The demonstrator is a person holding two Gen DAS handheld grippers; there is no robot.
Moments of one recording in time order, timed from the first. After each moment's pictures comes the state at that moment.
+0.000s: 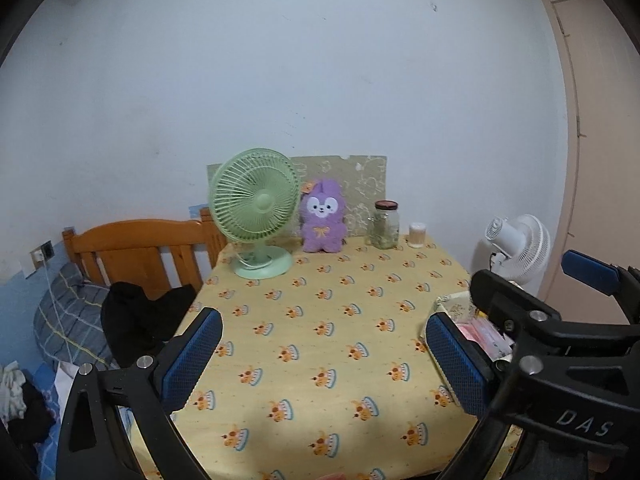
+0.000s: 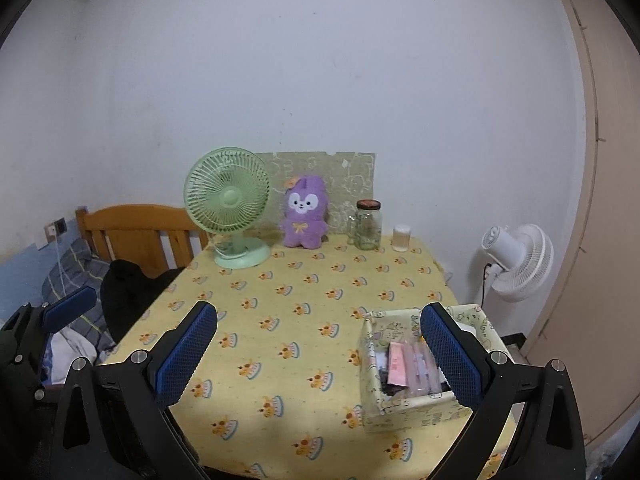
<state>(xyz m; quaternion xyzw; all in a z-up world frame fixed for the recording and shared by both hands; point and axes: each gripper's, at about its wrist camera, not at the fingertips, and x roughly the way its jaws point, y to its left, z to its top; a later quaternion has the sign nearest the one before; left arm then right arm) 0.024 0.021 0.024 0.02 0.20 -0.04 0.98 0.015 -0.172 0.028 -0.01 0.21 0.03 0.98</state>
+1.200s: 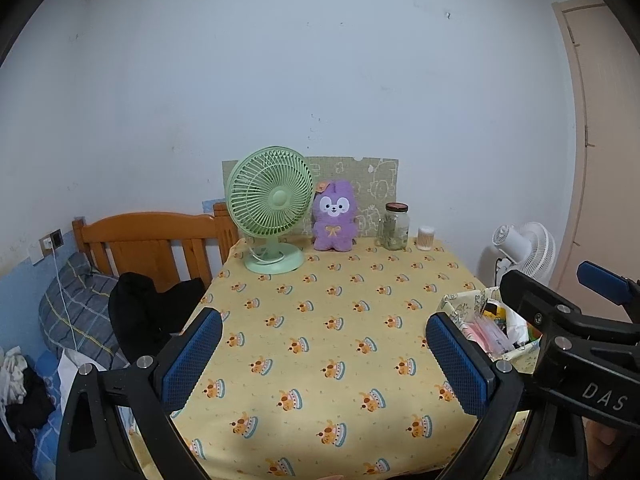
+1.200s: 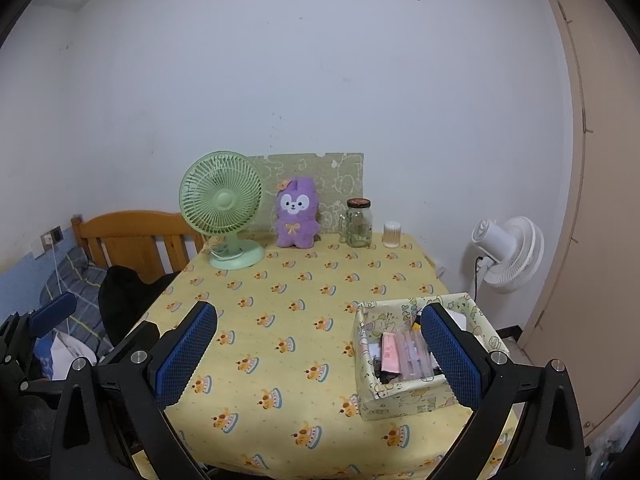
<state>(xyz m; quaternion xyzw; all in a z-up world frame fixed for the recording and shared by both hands) 0.008 0.036 0.020 0.00 0.19 -0.02 0.98 -0.001 -0.183 0.023 0.00 0.21 0.02 0.98</state>
